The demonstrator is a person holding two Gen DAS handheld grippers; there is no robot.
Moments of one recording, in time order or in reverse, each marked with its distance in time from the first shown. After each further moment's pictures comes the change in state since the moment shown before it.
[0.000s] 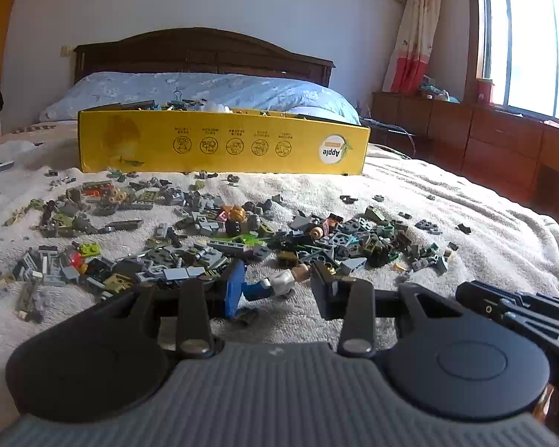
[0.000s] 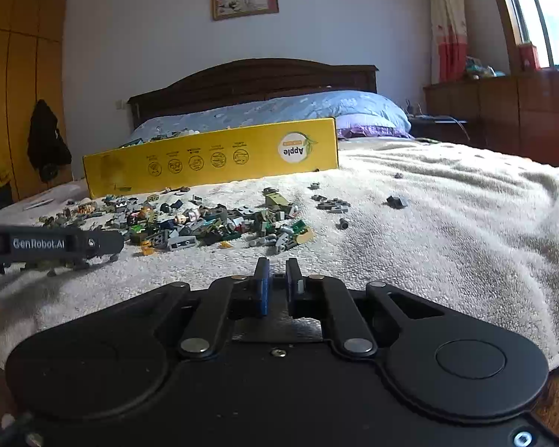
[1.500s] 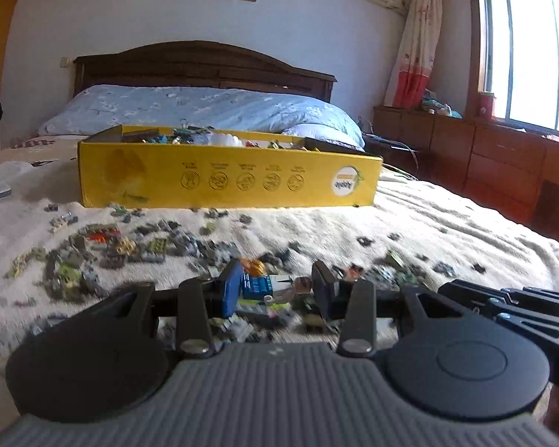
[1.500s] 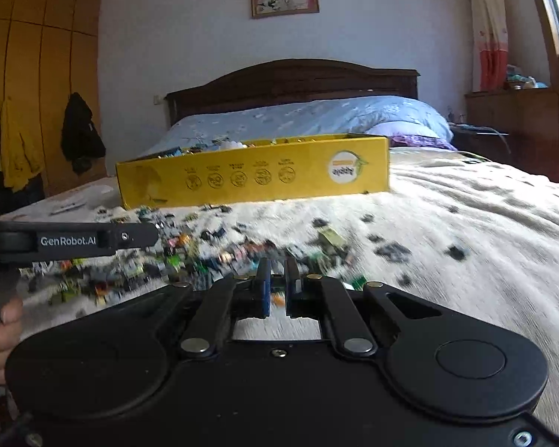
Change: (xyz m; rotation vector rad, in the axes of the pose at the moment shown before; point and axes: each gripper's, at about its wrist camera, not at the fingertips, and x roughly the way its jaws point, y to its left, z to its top) left arm 0.020 0.024 0.043 -0.001 -0.042 -0.002; right arm 0.032 0.020 0.045 -0.050 0.010 0.138
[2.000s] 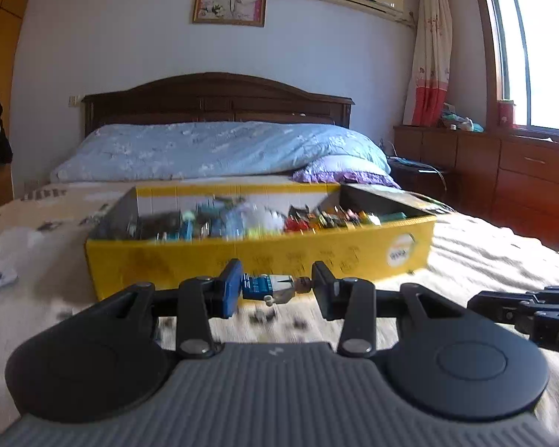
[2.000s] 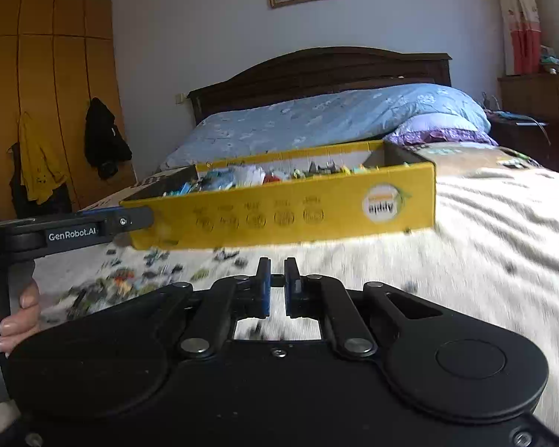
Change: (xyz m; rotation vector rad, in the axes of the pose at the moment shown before) left arm 0.067 0.034 0.089 0.070 -0.079 0.074; right arm 0.084 -0.021 0.087 0.032 0.048 0.121
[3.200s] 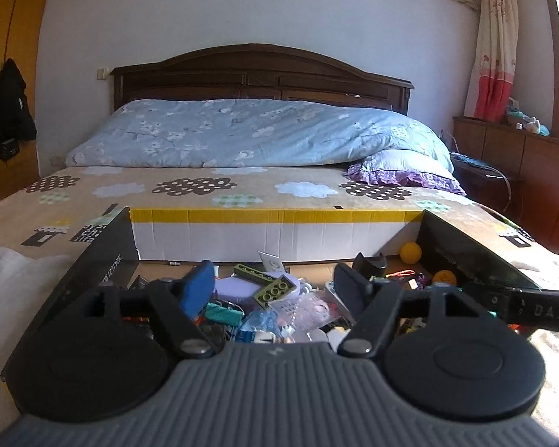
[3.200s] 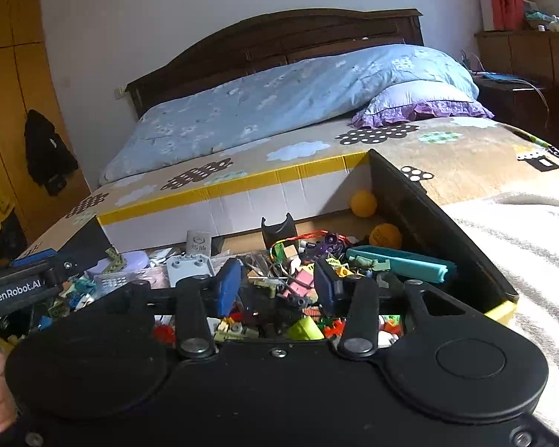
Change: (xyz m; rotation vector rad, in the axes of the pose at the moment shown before) left arm 0.194 0.031 0.083 -0.071 0.093 0.145; right arm 0.266 -0.090 0.134 0.140 0.109 -0.100
